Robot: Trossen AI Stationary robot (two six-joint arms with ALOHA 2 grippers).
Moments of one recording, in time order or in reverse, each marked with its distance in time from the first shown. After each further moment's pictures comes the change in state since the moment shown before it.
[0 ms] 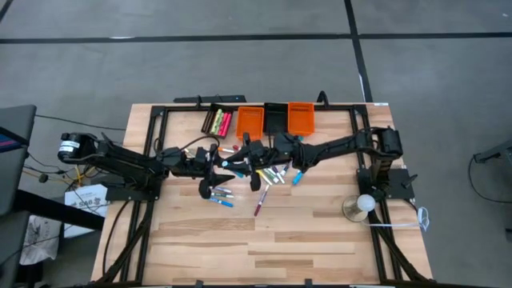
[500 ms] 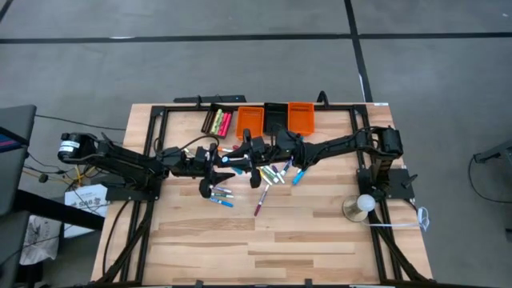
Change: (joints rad) left arm 0.000 0.000 0.000 0.004 -0.020 0.000; right arm -0.010 -0.005 0.000 0.044 0.000 0.002
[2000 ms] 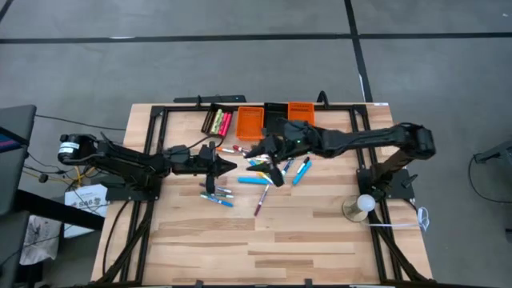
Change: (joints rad) left arm 0.069 -0.001 0.000 -0.199 -0.040 0.007; right arm -0.006 -0.319 -0.001 -0.783 -0.026 -0.124
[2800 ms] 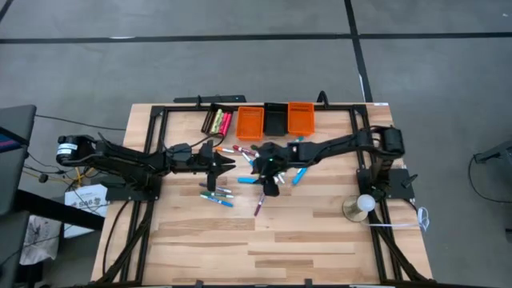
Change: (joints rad) left arm 0.029 -0.023 0.000 -0.100 -0.016 0.019; right arm -0.015 0.309 -0.046 -0.150 0.080 -0.126
